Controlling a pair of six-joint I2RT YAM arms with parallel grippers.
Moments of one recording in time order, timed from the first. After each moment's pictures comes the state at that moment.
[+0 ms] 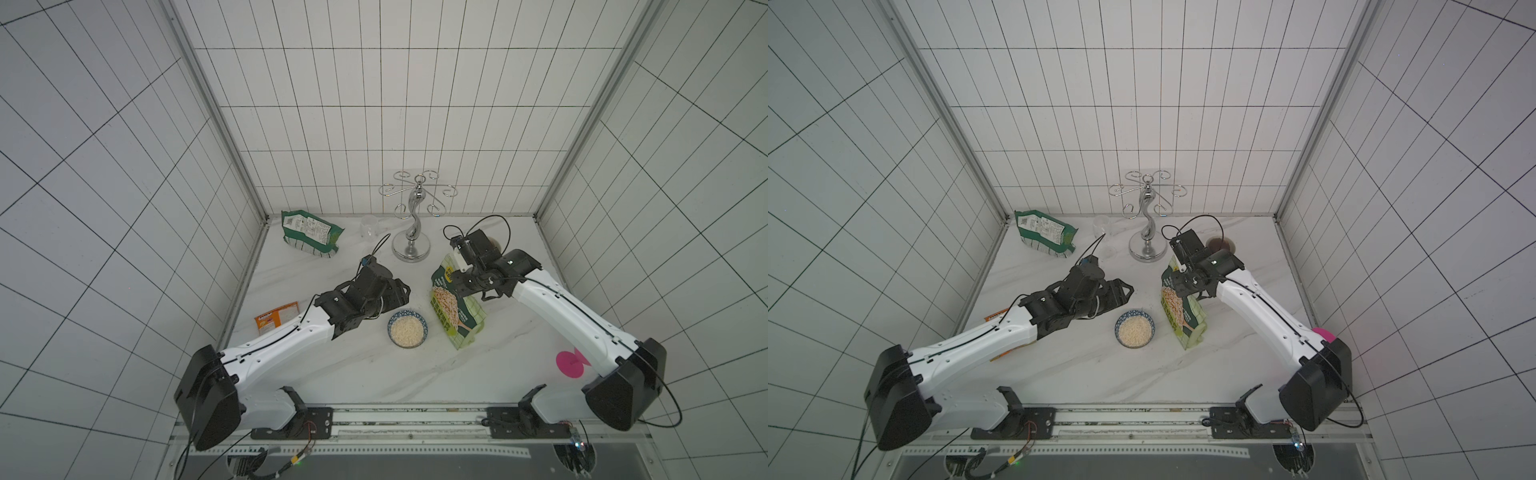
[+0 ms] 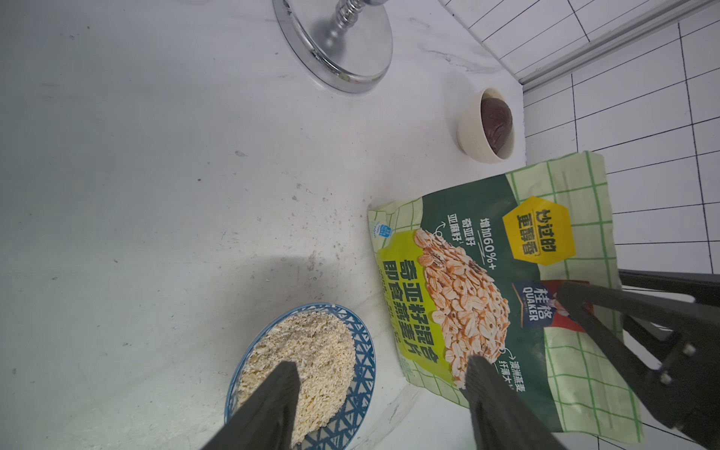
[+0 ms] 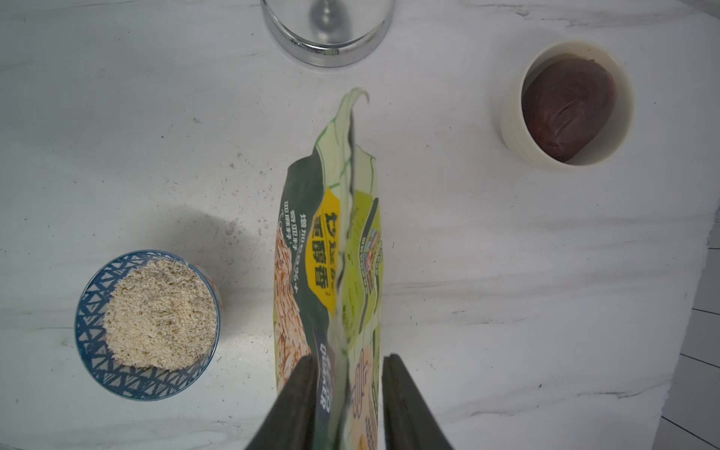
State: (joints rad) left arm -0.79 1.30 0.98 -0.39 -0.03 -1.01; right arm 0.68 1.40 1.35 -1.01 0.17 0.17
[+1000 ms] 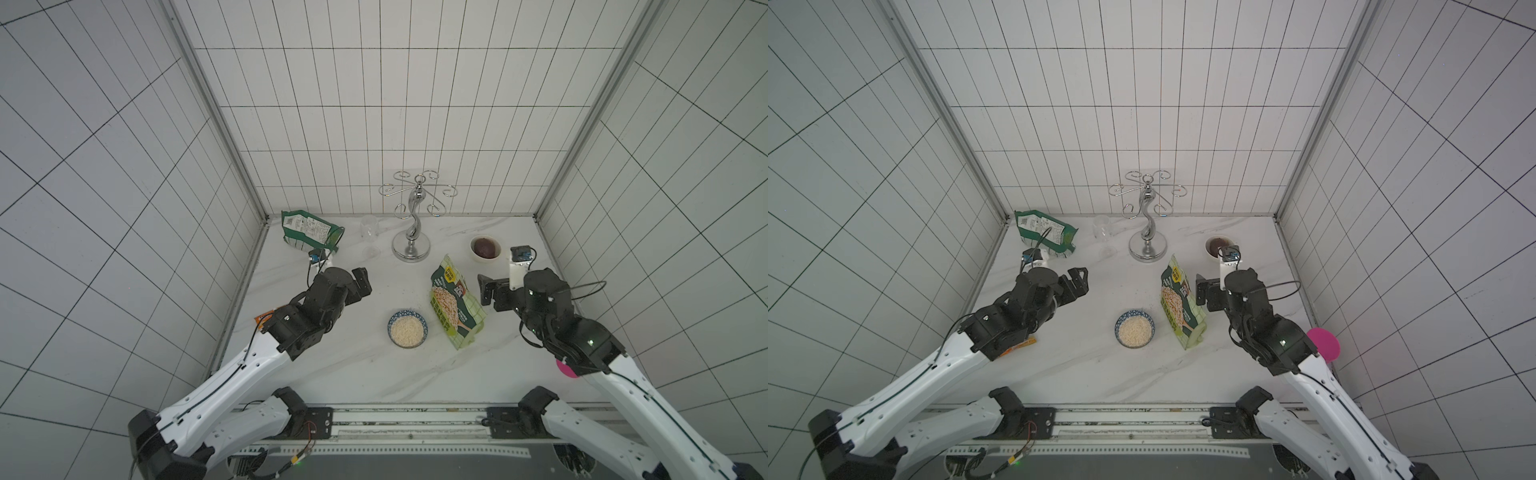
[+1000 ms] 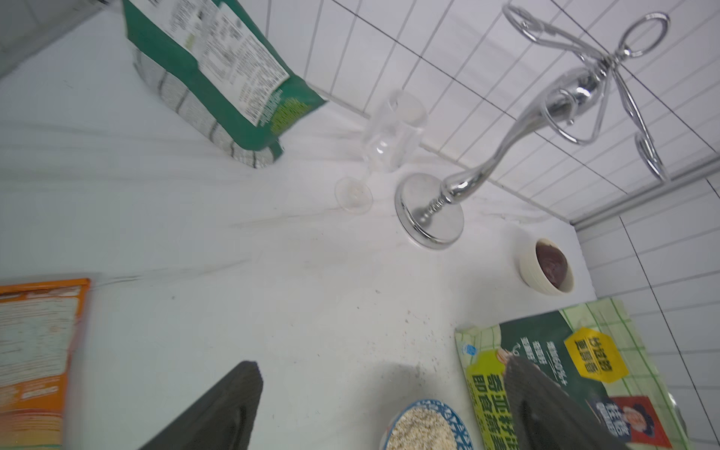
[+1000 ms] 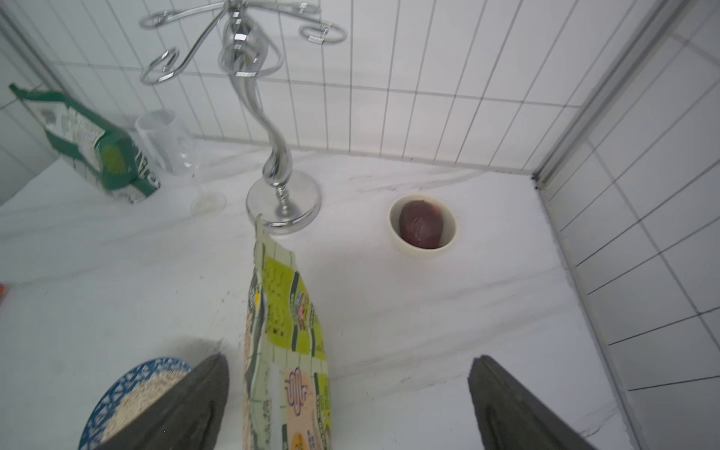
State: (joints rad) left arm -0.67 0.97 0.94 -0.56 -0.47 -0.83; right arm 0.68 0.74 0.90 -0.57 0.45 0.17
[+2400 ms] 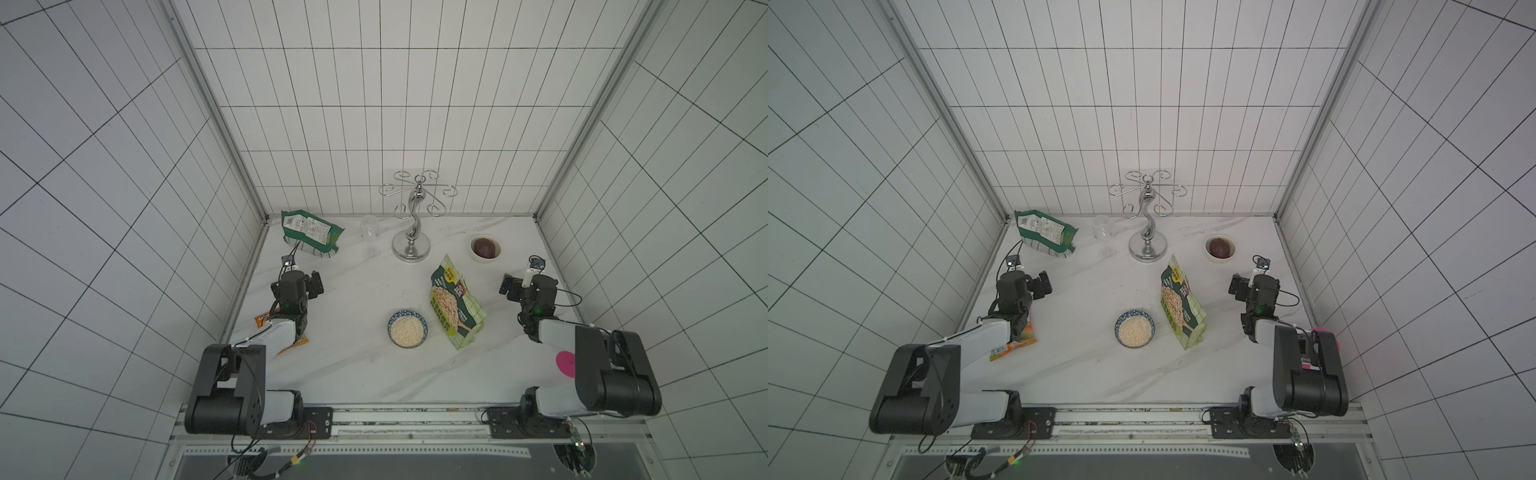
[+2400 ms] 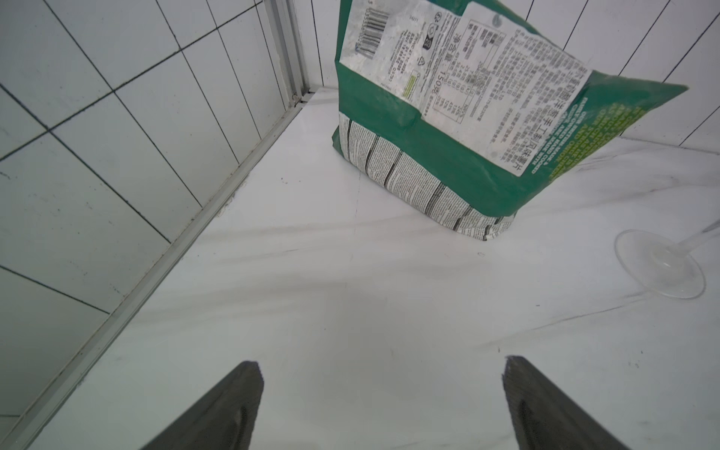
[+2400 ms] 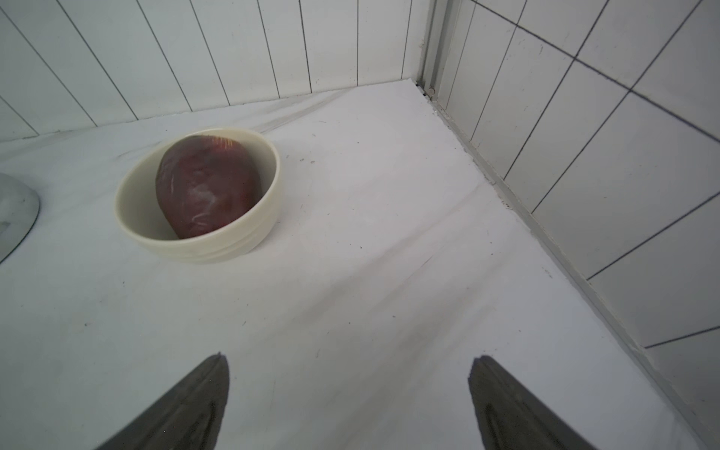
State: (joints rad) left arm -0.02 1.38 0.48 0.43 -0.24 -0.14; right arm -0.02 1.49 0.39 0.67 0.08 0.04
